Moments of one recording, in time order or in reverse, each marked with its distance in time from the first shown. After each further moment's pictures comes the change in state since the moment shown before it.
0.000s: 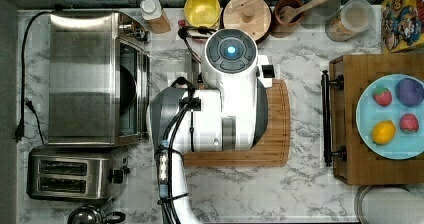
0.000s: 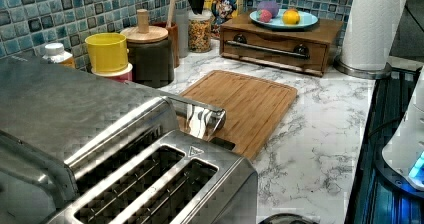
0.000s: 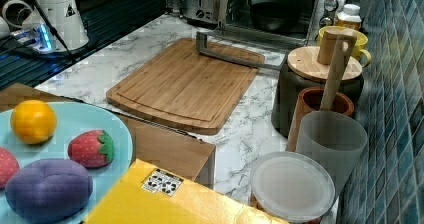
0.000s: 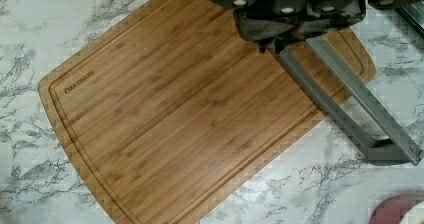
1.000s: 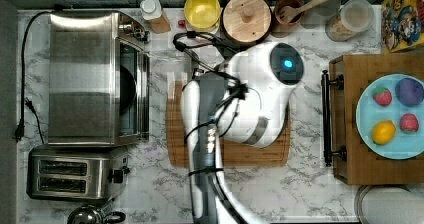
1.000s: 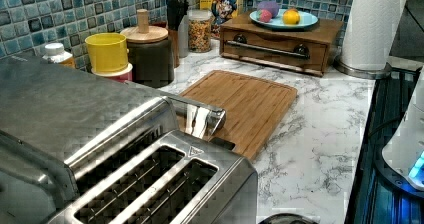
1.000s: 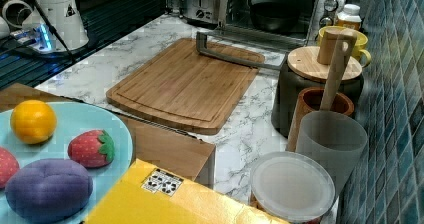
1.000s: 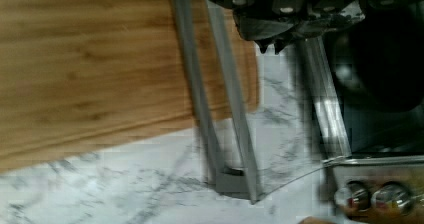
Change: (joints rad) arm -0.044 0.045 -0.058 -0.103 0.475 0.188 -0.768
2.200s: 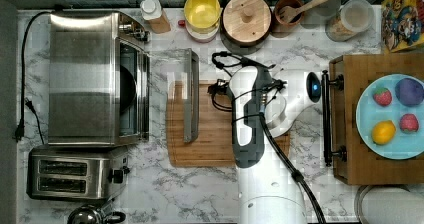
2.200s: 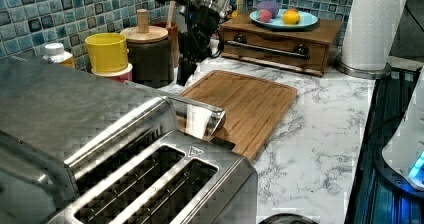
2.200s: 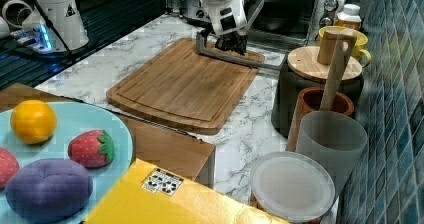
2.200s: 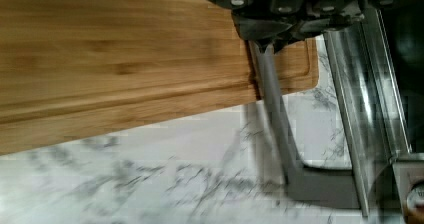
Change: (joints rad) arm -0.094 0.265 0.007 -0.108 0.371 0.174 -0.480
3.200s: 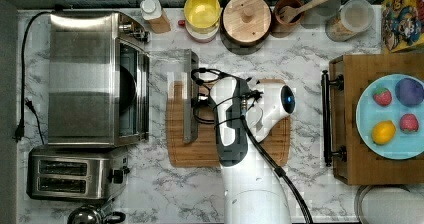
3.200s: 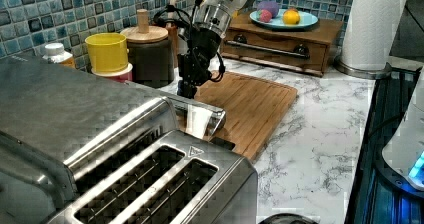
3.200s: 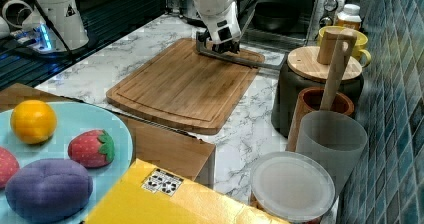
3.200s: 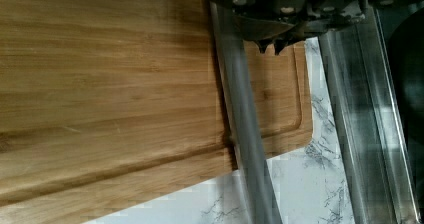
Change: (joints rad) arm 0.007 0.016 0.069 -0.088 0.095 0.028 -0.083
